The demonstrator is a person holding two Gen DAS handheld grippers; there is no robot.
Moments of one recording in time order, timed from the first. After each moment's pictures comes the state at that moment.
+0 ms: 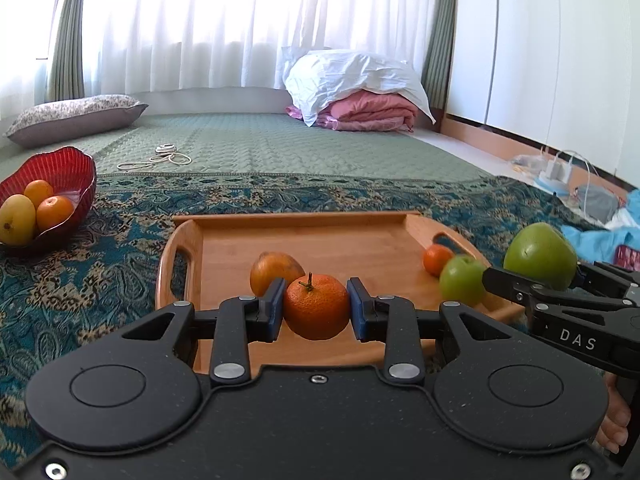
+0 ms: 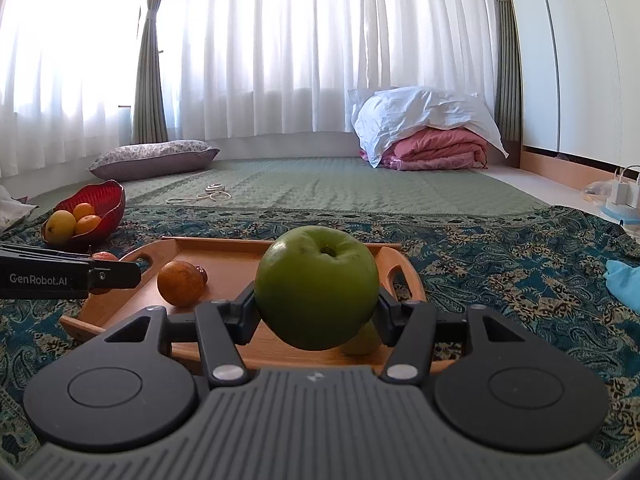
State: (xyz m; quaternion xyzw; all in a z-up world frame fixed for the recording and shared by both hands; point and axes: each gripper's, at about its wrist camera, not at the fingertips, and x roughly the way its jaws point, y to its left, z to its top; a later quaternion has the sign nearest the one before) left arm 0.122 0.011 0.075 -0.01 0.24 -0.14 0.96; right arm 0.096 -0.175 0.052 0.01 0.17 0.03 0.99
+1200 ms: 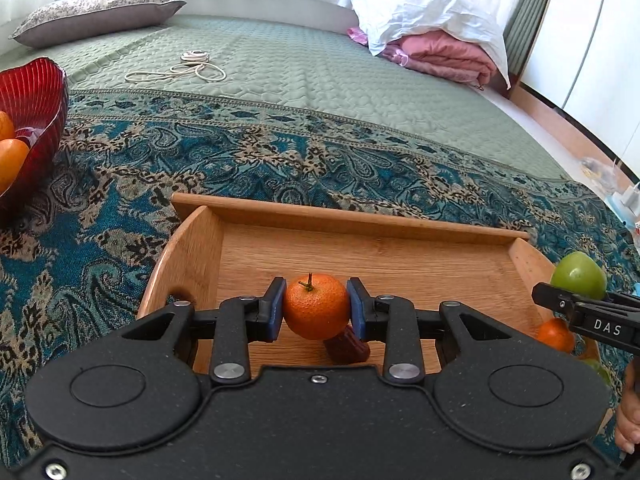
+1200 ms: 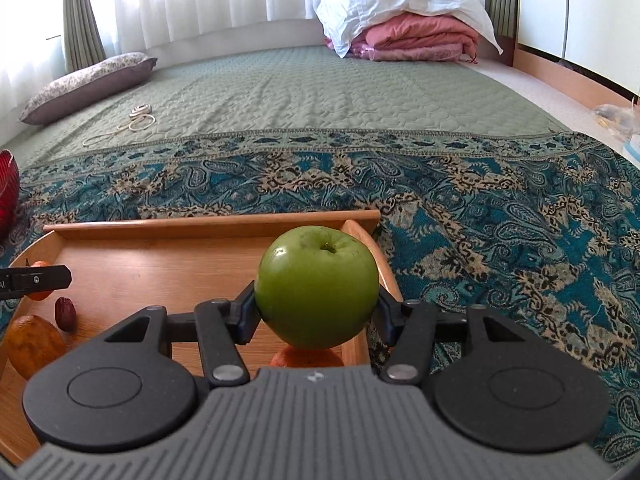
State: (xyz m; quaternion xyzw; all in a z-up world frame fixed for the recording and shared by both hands) left arm 0.325 0.031 0.035 -0.08 0.38 -0.08 0.92; right arm 0.293 -0.214 0.035 0.03 0.35 -0.01 0.94
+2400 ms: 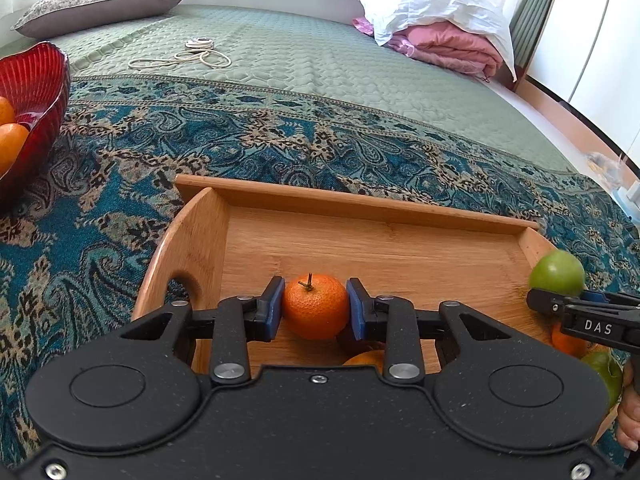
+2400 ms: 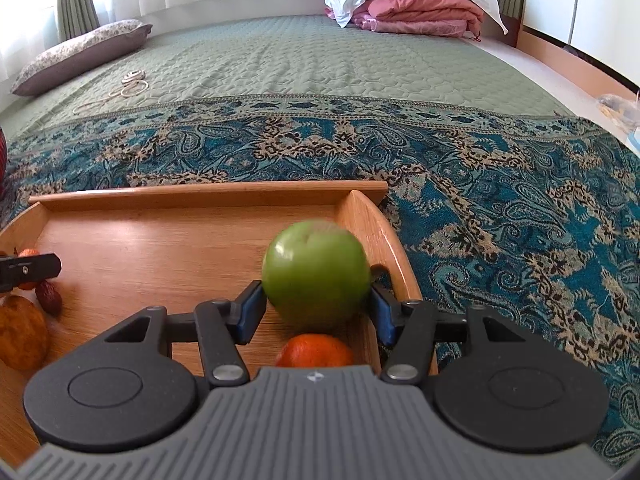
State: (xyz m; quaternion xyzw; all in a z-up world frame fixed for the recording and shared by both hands) left arm 0.325 0.034 0.025 -0.08 0.39 -0.07 0.91; right arm 0.306 -0.207 0.022 0.02 0.39 -0.02 0.92
